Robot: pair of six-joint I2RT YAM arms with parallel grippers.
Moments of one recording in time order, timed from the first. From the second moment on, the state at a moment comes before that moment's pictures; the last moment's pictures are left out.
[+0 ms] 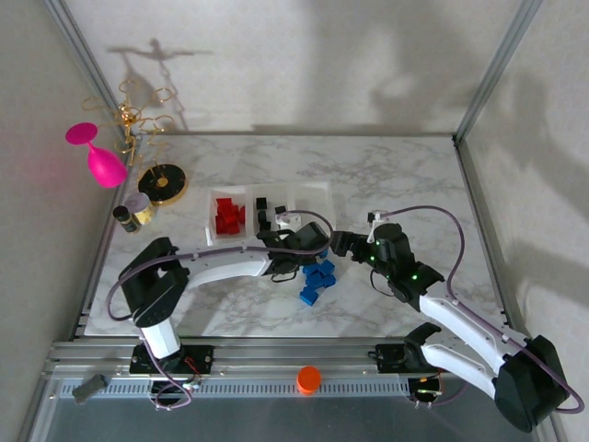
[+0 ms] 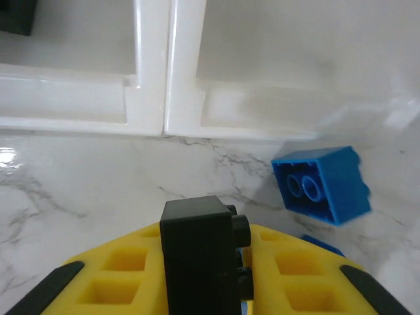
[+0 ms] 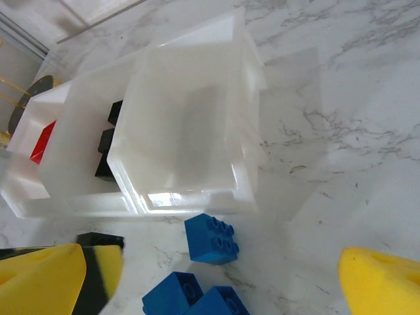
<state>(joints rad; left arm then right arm) -0.98 1.73 1.18 -0.51 -0.41 -1.07 0.59 0.93 0.49 -0.09 0.02 0.59</state>
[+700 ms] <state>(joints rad) -0.69 1.86 1.36 -0.56 -0.48 -0.94 0.59 1.18 0.57 -0.04 -0.06 0.56</state>
